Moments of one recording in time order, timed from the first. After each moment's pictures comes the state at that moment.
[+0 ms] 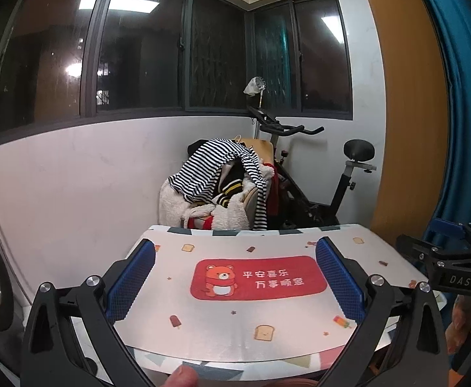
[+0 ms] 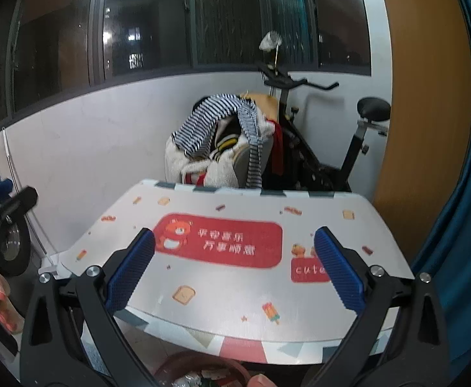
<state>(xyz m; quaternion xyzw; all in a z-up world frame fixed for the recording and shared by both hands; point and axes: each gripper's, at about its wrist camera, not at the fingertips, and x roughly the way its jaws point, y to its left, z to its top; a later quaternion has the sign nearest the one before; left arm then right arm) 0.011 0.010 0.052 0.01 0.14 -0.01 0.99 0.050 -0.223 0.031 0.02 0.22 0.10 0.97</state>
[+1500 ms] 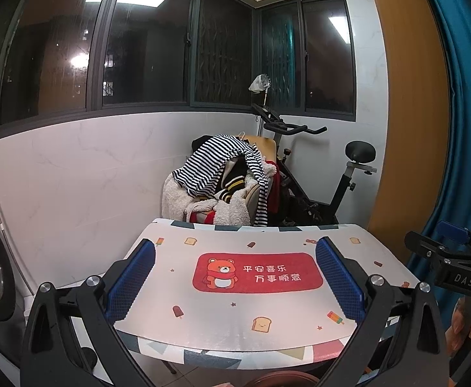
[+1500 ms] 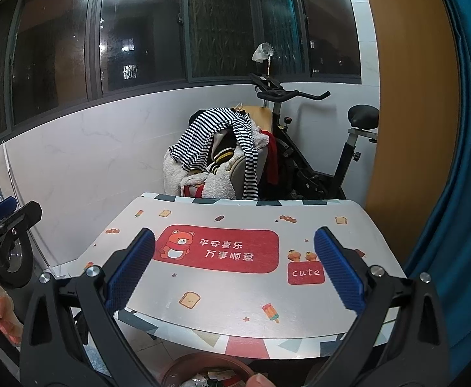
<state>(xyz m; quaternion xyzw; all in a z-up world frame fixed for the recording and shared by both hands) -0.005 0.017 0.065 0.00 0.15 -0.01 0.99 0.022 -0.223 0.051 0.03 0.21 0.08 0.97</state>
